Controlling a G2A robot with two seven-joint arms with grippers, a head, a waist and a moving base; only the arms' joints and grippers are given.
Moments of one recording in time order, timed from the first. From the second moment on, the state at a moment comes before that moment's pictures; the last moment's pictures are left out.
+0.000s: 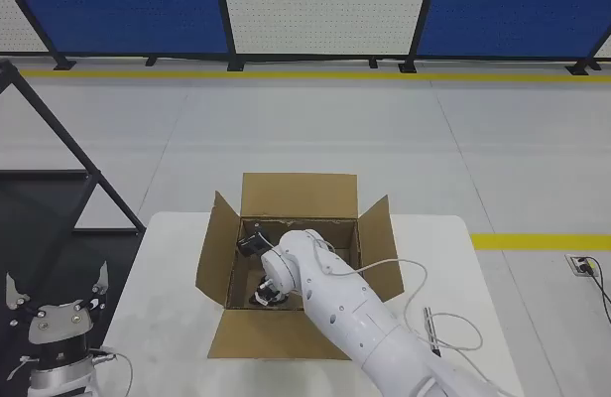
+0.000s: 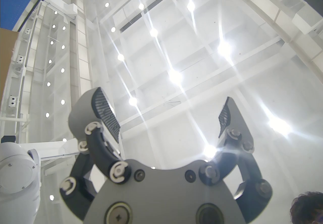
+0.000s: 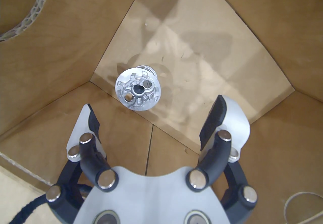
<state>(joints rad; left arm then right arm) 1.43 -1.32 -1.88 -1.77 -1.44 -0.16 -0.52 -0.16 -1.89 0.68 -0.51 -0.94 0.04 1.11</state>
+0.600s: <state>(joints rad) 1.44 -1.32 -1.89 -1.78 -1.43 -0.16 -0.52 -0.13 -1.97 0.65 -0.32 -0.93 0.07 0.98</state>
